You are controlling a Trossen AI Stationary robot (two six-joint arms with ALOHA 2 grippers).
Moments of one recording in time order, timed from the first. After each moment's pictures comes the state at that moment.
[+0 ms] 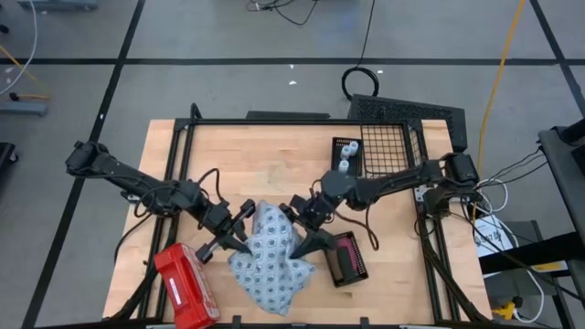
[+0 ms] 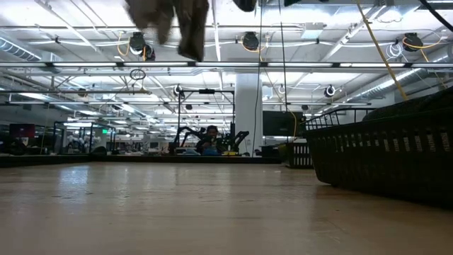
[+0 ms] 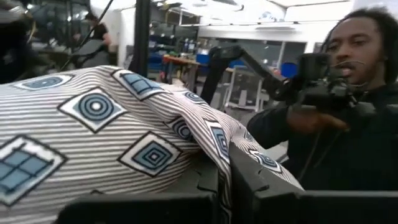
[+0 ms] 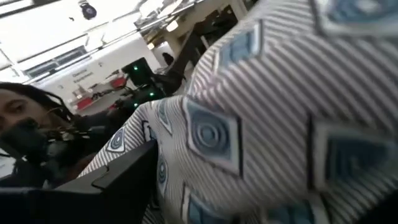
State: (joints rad) left arm -0.34 1.13 0.71 0.54 0.33 -0.15; right arm 0.13 1.74 1.23 0.62 -0.74 0.57
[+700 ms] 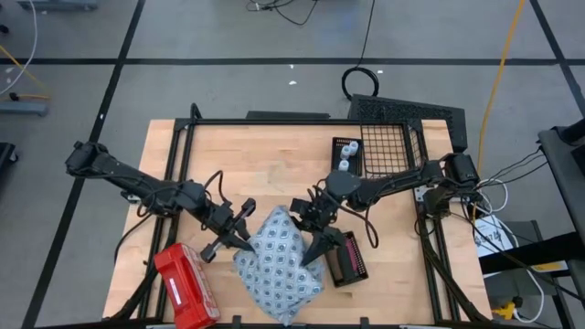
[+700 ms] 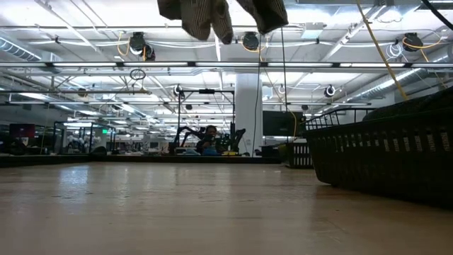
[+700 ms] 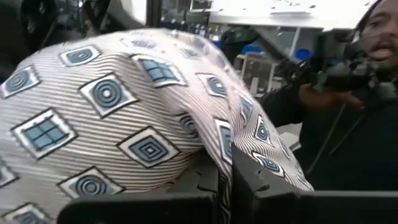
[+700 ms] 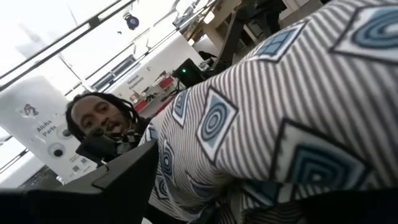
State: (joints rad) left arm -0.33 1.13 0.71 0.47 0.30 -0.14; right arm 0.14 1.74 1.25 0.72 -0.89 0.85
